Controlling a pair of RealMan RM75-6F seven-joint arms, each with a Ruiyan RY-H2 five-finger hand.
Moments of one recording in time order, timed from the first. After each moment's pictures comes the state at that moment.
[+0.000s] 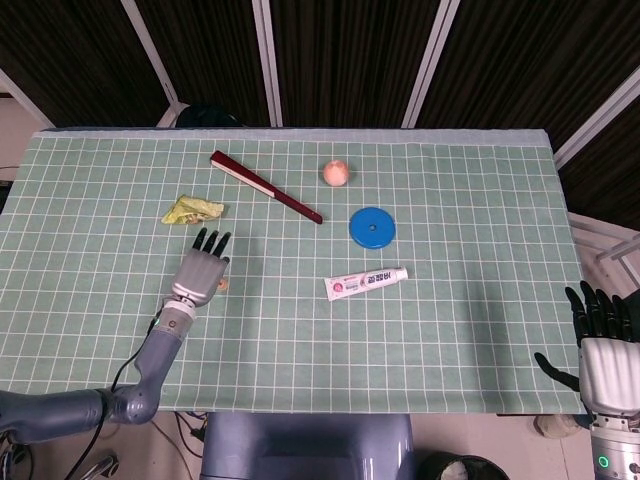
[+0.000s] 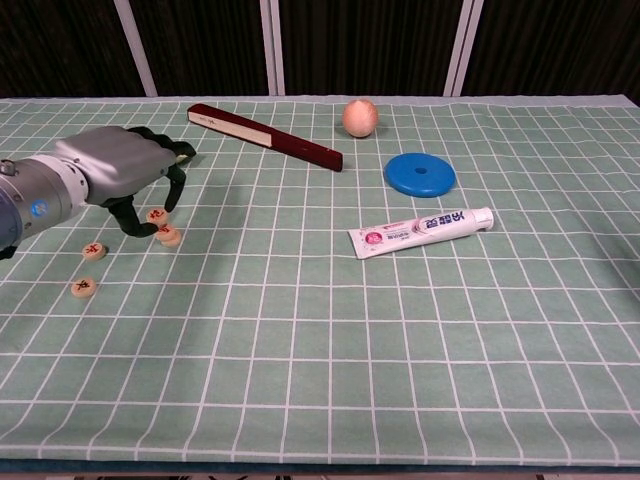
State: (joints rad) left arm -0.83 -1.61 -0.10 -1.42 0.83 1.04 0.89; right arm 0.01 -1.22 0.11 -1.62 -1.51 1.63 -0.22
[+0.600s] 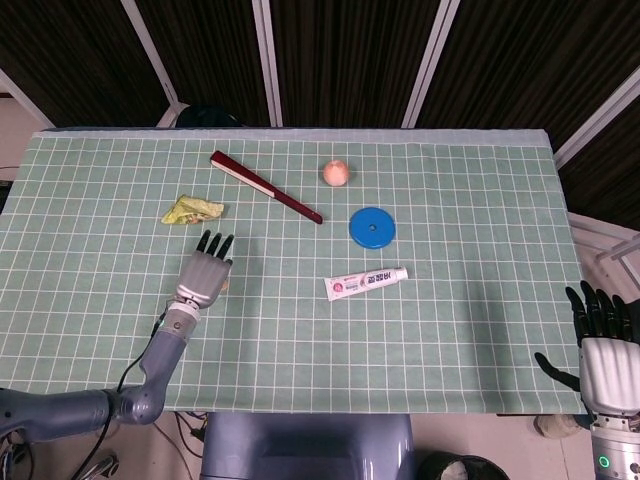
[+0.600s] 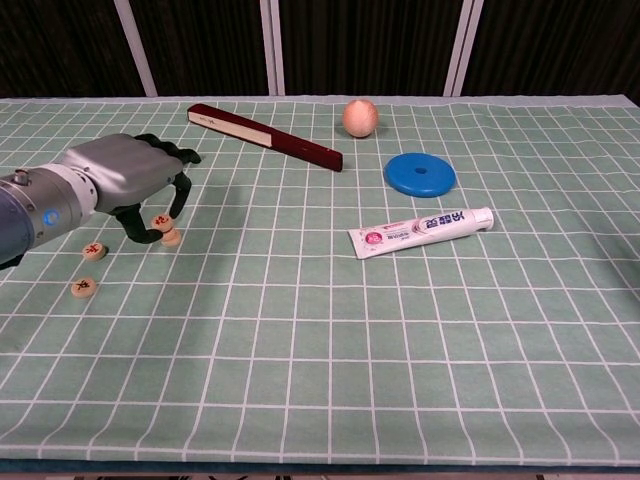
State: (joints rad) left arm -0.84 -1.64 -0.09 -1.40 0.82 1.04 0.91; right arm 0.01 -1.22 0.11 -1.62 -1.51 1.63 -0.21
